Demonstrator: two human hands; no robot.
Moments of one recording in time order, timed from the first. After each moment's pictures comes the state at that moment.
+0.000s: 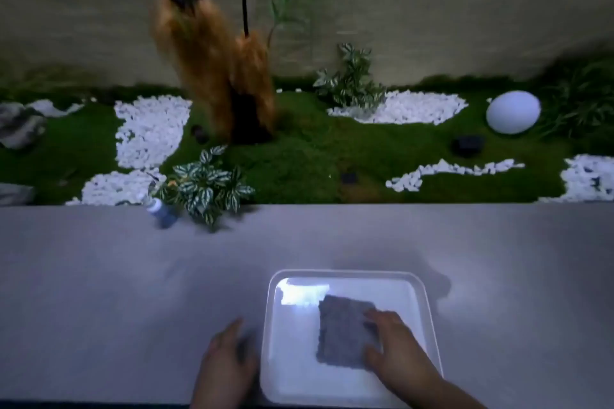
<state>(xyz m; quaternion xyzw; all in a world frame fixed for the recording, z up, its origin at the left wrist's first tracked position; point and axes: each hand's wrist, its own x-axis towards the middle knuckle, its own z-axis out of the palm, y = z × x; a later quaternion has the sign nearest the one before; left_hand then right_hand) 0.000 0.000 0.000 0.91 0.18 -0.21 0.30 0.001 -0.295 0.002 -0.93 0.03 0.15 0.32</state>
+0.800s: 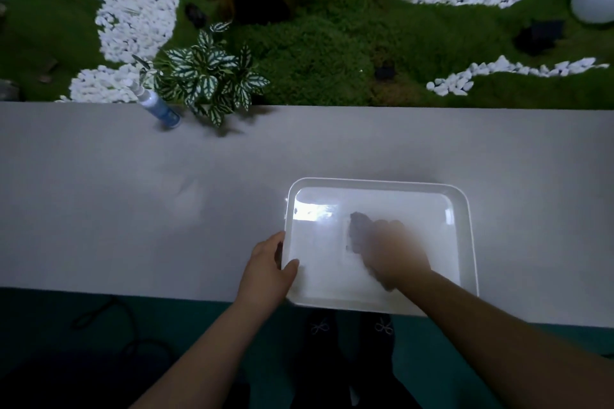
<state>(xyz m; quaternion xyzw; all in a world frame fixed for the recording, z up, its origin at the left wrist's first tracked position) 0.000 -0.011 -0.037 0.86 0.15 -0.27 0.40 0.025 -0.250 -0.055 -0.93 0.10 0.25 0.26</state>
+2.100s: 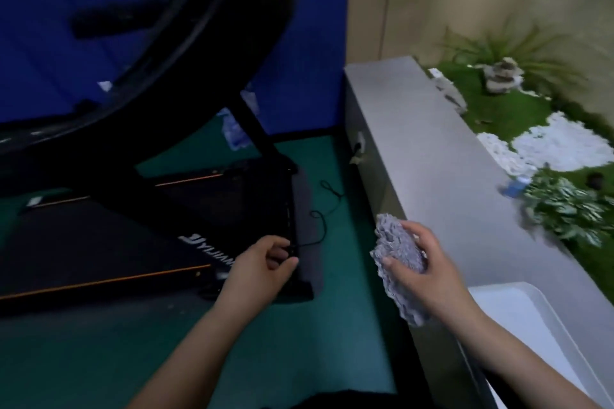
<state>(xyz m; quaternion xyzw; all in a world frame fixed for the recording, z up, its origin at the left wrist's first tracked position) -0.462 -0.067 0.273 0.67 0.62 0.19 0.36 -0.202 -0.143 0.279 -0.67 -0.48 0.38 0.42</state>
